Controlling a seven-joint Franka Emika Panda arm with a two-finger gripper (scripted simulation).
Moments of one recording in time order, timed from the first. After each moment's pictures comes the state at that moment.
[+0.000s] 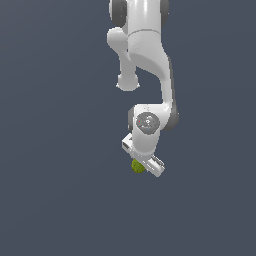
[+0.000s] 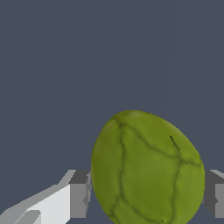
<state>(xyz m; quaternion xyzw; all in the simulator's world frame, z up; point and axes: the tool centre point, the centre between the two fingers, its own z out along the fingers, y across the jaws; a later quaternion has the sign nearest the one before) 0.058 0.057 0.041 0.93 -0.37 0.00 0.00</state>
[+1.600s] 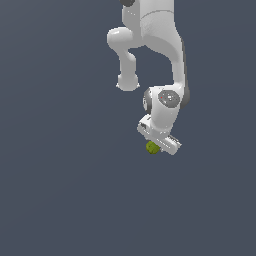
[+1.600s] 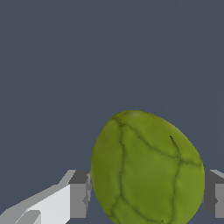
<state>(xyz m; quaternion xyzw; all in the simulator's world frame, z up) -0.027 0.129 0.061 0.93 -0.37 0.00 0.00</state>
